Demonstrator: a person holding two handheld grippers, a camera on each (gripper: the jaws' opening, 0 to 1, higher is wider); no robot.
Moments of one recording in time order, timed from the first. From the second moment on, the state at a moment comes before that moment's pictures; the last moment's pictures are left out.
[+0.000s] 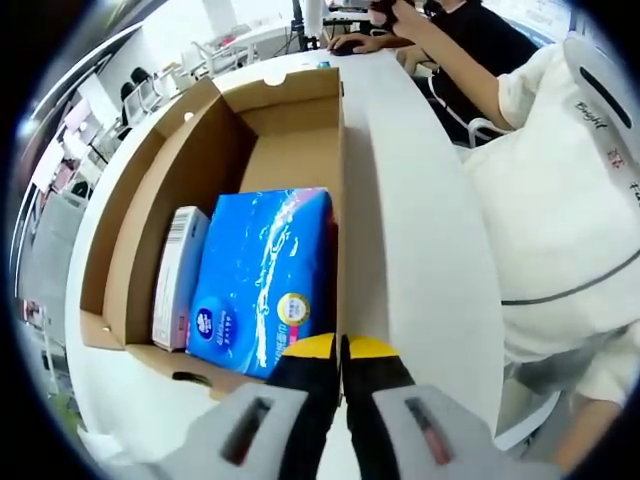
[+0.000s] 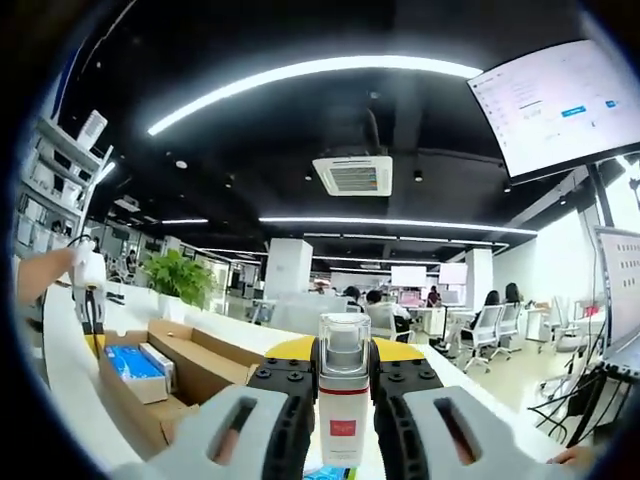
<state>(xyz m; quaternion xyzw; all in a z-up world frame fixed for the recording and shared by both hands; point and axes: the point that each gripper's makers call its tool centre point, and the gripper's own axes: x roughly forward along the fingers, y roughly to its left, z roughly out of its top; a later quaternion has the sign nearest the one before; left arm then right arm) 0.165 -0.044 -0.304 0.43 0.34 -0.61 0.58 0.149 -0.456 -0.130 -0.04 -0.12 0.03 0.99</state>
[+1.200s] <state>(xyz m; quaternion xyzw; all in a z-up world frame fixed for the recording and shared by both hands) 0.165 -0.044 -0.304 0.43 0.34 -0.61 0.58 0.164 -0.468 -0.182 -0.04 -0.09 0.03 0.99</state>
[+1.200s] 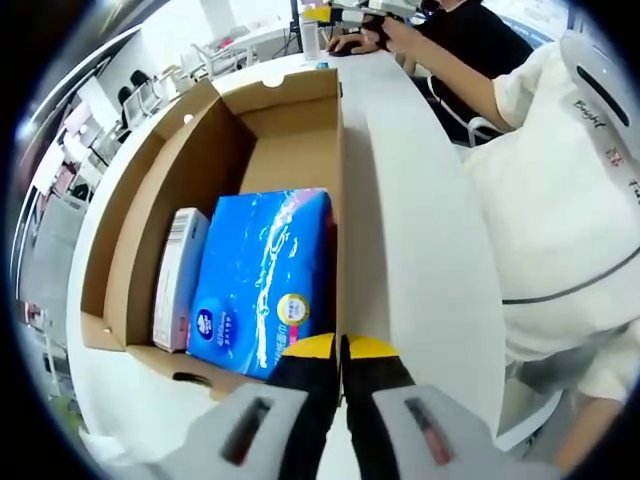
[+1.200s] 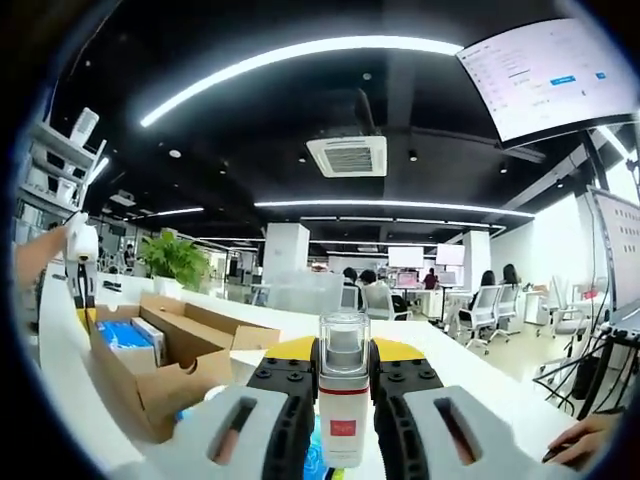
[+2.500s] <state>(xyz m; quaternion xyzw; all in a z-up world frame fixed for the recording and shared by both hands) 0.165 -0.043 -0.304 0.43 0.34 -0.61 0.58 0.172 -0.493 -0.223 -0.02 -0.05 0.00 1.00</state>
